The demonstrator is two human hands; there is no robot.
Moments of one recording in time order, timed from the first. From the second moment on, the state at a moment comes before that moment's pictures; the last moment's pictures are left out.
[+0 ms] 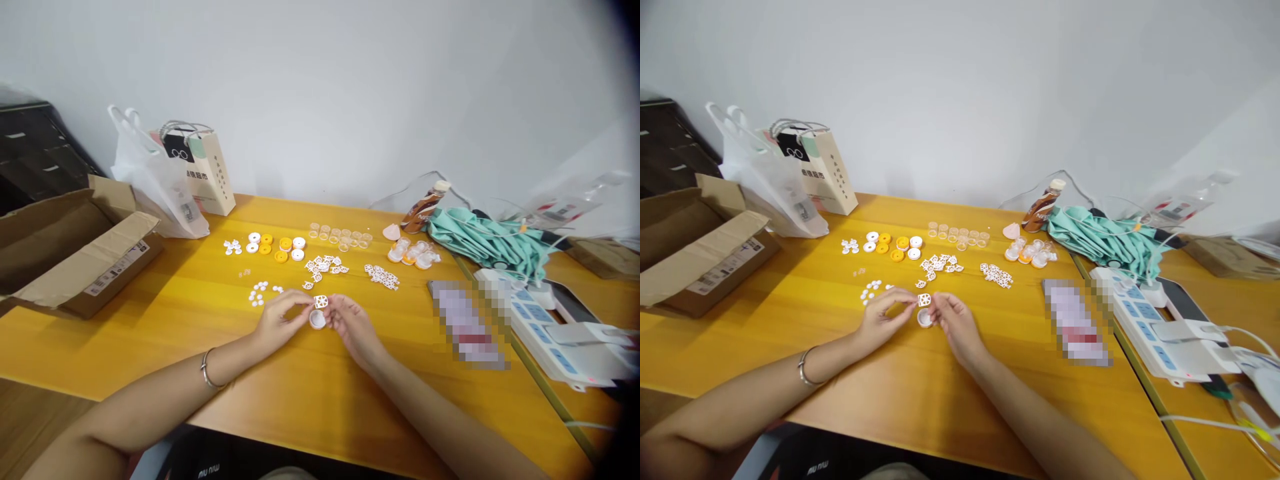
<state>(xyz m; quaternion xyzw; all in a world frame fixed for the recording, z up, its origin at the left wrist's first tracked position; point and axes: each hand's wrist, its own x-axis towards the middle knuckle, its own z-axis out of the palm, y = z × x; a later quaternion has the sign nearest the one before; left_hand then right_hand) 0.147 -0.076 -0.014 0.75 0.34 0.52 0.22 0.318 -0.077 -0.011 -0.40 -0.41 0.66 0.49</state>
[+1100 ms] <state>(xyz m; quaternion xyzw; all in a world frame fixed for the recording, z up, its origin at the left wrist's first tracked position) 0.137 -0.058 -0.022 0.78 0.35 0.48 0.21 0.332 -0.051 -0.019 -0.43 -0.50 0.59 0.47</state>
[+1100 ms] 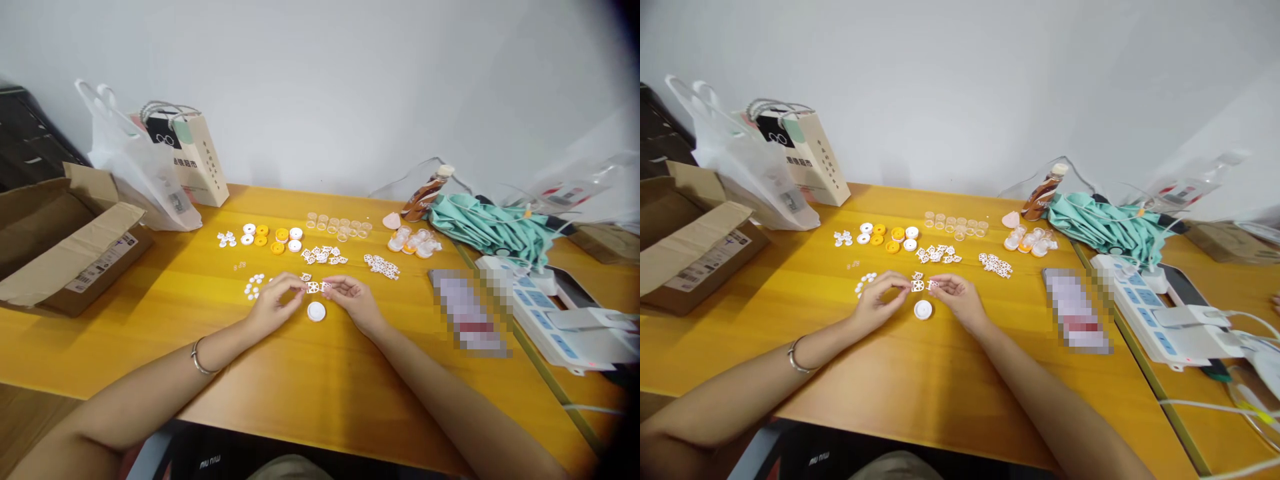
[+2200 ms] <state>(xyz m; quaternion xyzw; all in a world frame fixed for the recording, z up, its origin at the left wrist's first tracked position) 0.139 -0.062 -0.025 0.84 0.33 0.41 0.10 0.323 -0.059 -0.021 -0.41 -0.54 0.58 0.45</state>
